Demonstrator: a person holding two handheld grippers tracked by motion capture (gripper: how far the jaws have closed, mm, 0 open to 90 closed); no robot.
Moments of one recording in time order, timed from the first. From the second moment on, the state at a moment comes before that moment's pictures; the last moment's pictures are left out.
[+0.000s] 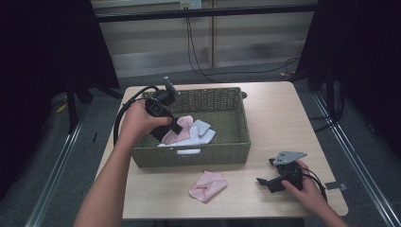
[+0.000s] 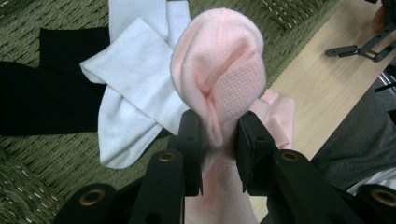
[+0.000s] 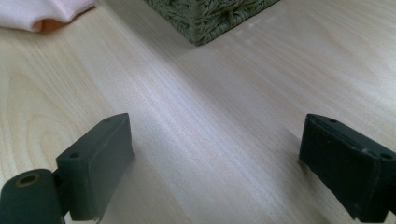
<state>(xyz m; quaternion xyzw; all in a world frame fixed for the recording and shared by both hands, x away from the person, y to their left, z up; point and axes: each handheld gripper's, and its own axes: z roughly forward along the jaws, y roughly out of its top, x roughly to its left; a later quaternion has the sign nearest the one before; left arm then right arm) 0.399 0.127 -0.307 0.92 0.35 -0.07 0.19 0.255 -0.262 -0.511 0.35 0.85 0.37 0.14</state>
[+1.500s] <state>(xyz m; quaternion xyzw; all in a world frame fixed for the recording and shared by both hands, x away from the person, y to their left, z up) 0.323 0.103 -0.359 0.94 0.26 -0.06 0.23 0.254 -0.262 -0.511 0.35 0.85 0.36 0.14</state>
